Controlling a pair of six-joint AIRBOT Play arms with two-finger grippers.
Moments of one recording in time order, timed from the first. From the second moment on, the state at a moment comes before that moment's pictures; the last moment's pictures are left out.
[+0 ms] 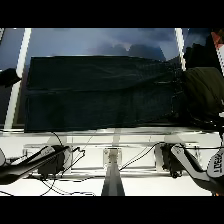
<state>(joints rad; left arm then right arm) 0.63 -1.19 1.17 1.13 -1.24 -1.14 -0.84 -1.00 0.43 -0.99 0.87 1.32</state>
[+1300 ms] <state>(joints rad) 0.98 -1.19 0.88 1.17 -1.41 -1.03 -0.69 -0.69 0.42 -1.01 0.79 1.22</state>
